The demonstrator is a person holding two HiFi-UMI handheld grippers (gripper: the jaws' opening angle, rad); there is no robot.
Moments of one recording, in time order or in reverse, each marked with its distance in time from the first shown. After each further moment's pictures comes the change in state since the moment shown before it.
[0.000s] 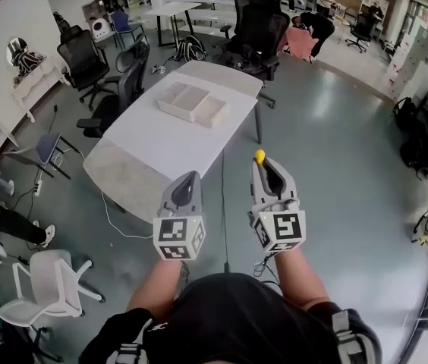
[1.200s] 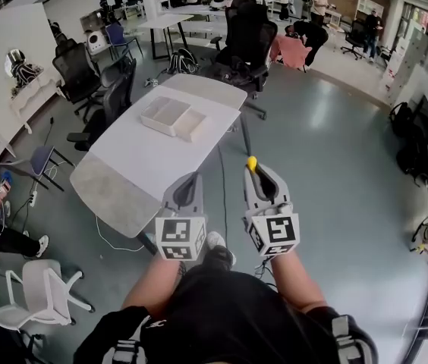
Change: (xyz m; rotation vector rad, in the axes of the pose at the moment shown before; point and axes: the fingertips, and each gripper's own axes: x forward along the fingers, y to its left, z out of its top) left arm 0.081 -0.094 0.006 0.110 -0.026 -0.024; right arm -0.008 -0.101 -0.019 0.003 -0.002 0.024
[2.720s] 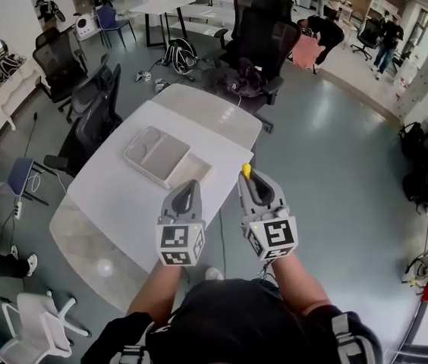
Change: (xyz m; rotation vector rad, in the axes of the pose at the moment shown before) left arm 0.349 0.208 -0.063 -0.145 0.101 0.033; right arm 0.387 -0.097 -0.124 0.000 0.136 0.097
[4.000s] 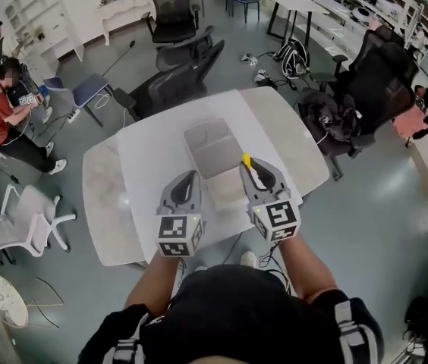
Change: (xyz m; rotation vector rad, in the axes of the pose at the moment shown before) left arm 0.026 0.118 0.008 -0.064 0.007 0.594; right arm 0.190 0.045 -0.046 -0.020 0.061 0.690
